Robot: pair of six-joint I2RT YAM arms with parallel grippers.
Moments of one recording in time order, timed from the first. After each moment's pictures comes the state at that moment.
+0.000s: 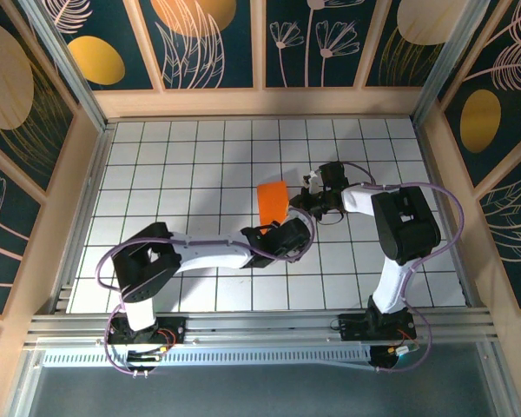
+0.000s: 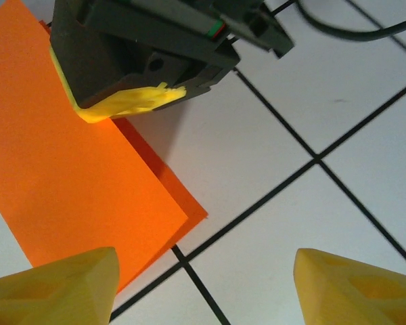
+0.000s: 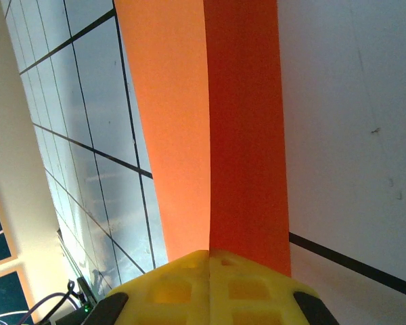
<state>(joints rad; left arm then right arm) -1.15 1.85 1.15 -0.22 -0.38 -0.40 0.32 1.85 0.96 -0.13 -0.75 0.61</state>
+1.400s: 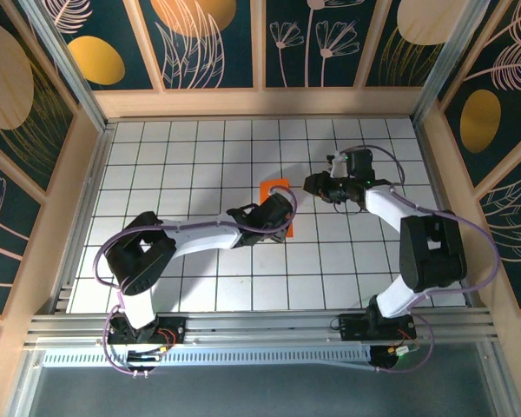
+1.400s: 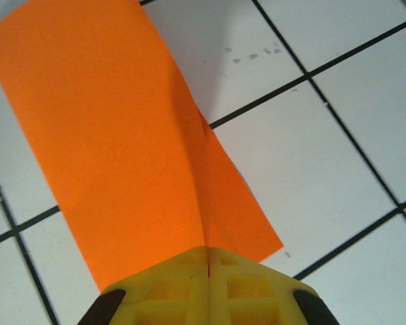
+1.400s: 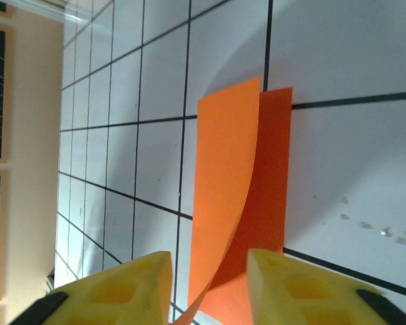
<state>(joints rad) -0.96 1.82 1.13 -0.20 -0.17 -0.44 0.20 1.58 0.92 -0.15 -0.67 0.52</state>
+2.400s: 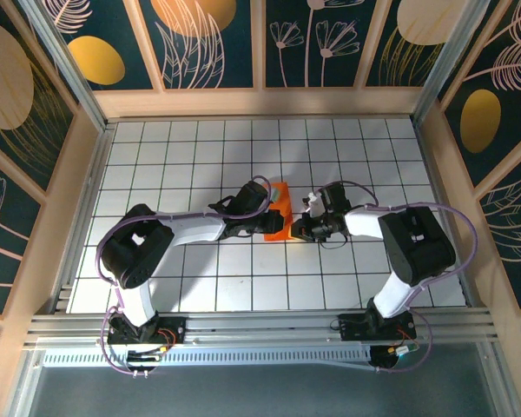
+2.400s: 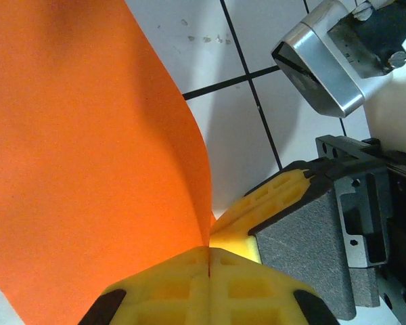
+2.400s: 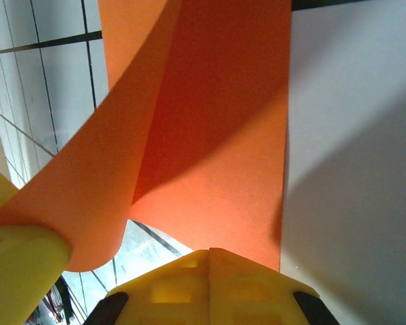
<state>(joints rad) -0.80 1.82 1.00 0.03 0.29 -0.67 0.39 1.68 0.69 -0.08 -0.69 0.53</state>
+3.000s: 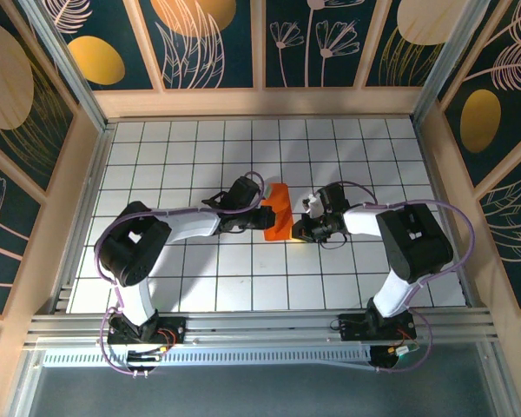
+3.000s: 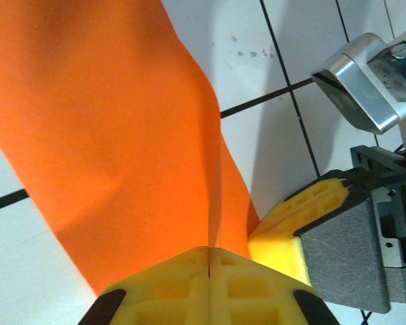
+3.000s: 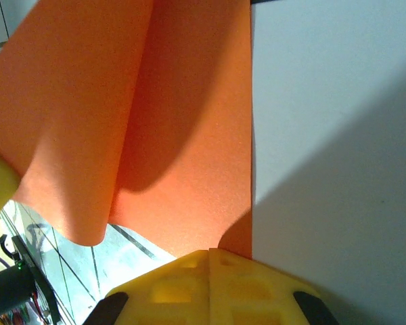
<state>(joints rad) -0.72 1.82 1.00 0.00 0.31 -0.59 0.39 1.70 0.71 -0.12 -0.66 0.51</state>
